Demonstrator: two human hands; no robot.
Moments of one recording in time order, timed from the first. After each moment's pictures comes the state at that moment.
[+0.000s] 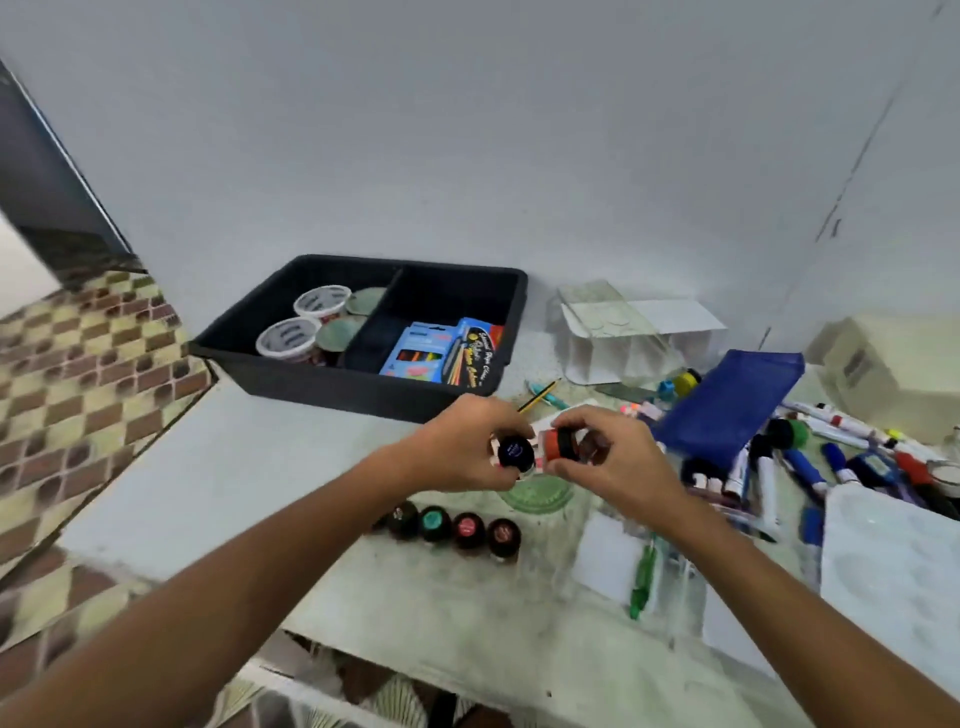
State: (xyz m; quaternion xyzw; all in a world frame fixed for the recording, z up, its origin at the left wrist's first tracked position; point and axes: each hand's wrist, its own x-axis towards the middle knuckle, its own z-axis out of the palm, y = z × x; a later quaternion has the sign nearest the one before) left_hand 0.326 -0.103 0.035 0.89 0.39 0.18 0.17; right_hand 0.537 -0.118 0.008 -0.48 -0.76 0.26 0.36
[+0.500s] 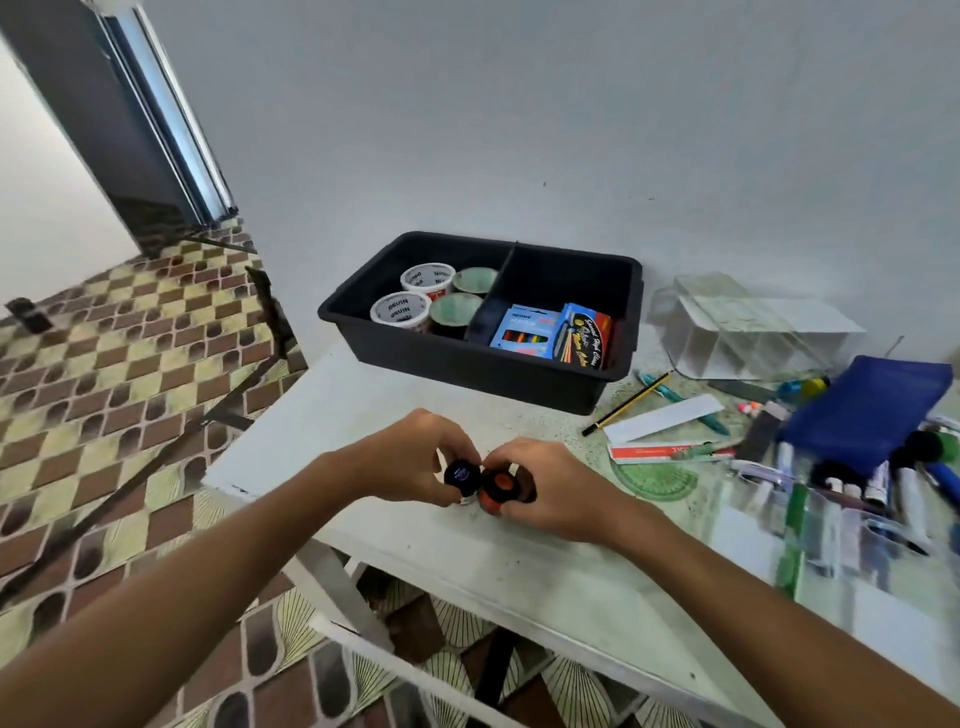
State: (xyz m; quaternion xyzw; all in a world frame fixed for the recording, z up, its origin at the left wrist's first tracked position) left_hand 0.146 -0.153 0.020 0.84 0.48 0.10 0.24; right_hand 0.361 -0.146 -0.006 -0.36 -0.87 0.27 0.18
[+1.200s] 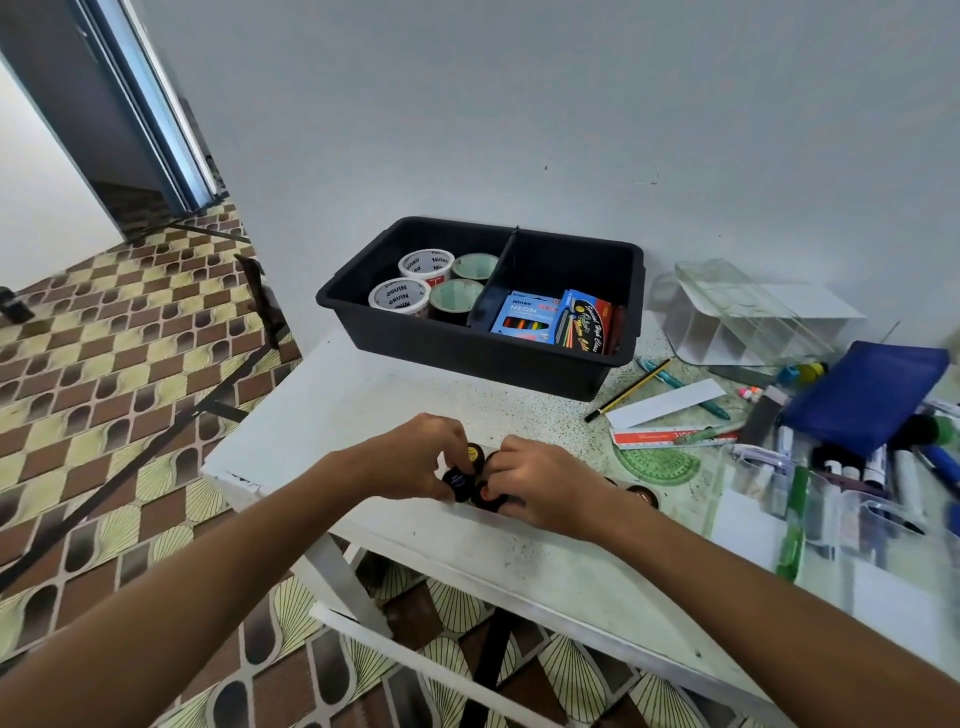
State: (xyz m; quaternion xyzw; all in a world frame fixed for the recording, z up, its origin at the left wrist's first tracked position) left_hand 0.139 -0.153 -0.005 0.85 0.48 0.03 0.20; right_hand 0.349 -0.142 -0.032 -0.21 -0.97 0.06 0.13
